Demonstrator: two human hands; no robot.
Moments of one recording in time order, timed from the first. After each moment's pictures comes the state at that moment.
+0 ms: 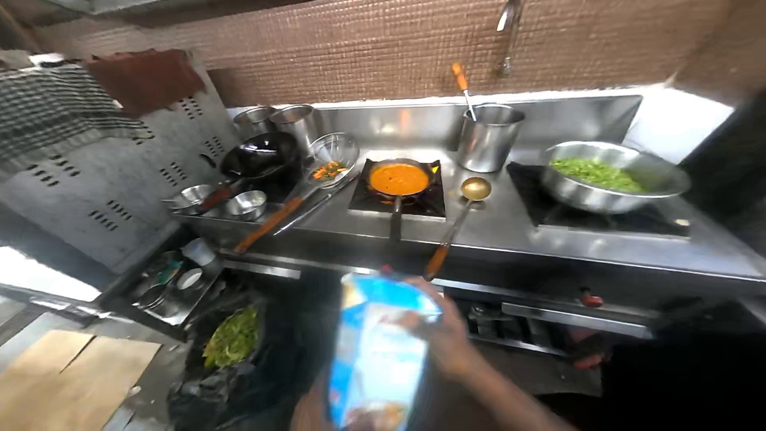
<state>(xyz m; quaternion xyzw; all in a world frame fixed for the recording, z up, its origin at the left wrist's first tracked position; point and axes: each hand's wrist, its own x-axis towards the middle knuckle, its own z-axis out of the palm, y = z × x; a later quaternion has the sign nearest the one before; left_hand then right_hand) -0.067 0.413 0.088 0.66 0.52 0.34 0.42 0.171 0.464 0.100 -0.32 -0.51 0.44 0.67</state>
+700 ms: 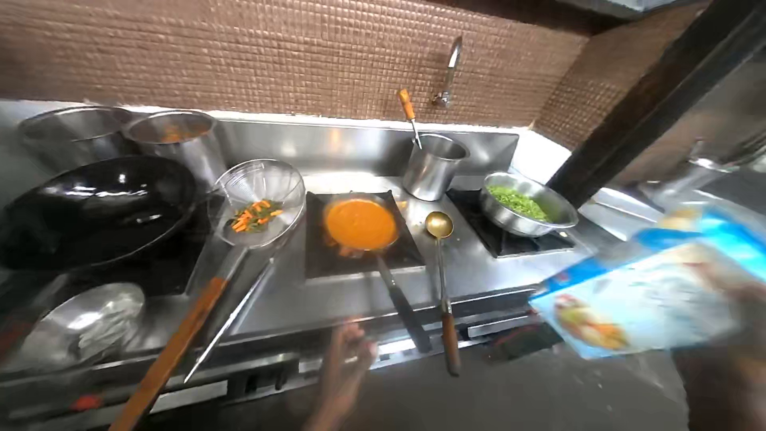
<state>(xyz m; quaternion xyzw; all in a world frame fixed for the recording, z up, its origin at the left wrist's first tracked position) 0.003 0.773 0.024 0.60 0.34 0.28 0.67 0.320 0.526 0.204 -0.60 -0.23 -0.22 0.74</state>
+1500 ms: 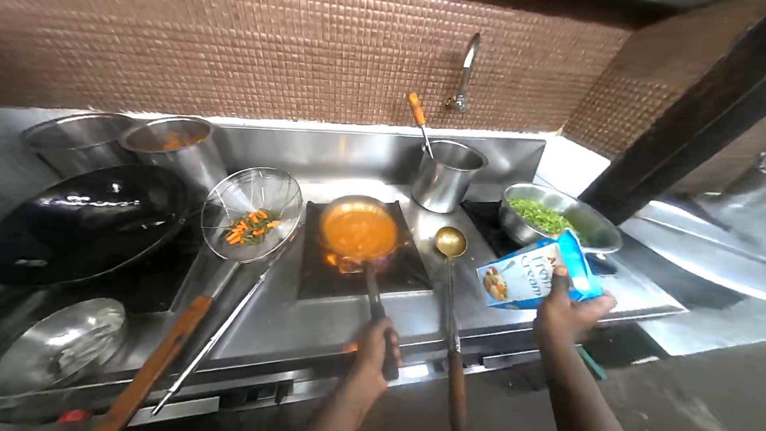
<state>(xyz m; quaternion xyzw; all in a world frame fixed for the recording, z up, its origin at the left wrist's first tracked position) 0.143 0.796 0.050 0.23 0.44 0.19 0.85 0.431 0.671 0.074 -0.68 -0.09 -0.21 0.70</state>
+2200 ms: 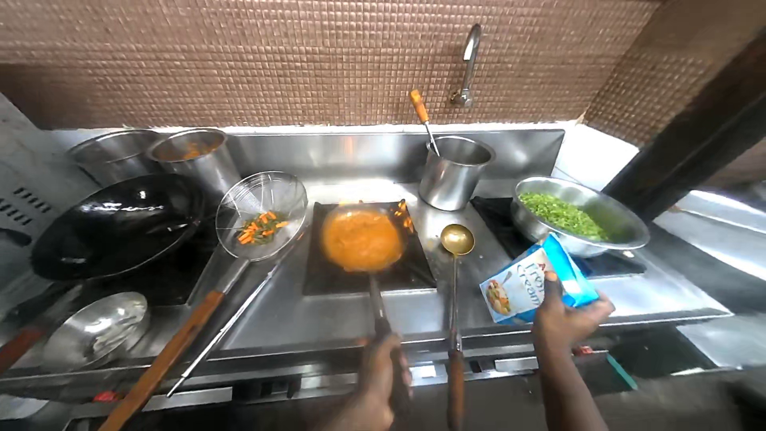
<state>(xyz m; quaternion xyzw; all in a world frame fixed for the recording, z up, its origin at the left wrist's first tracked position) 0.133 0.765 0.071 0.24 0.47 0.18 0.83 0.430 0.664 0.042 -0.70 -0.10 -0.22 0.68</state>
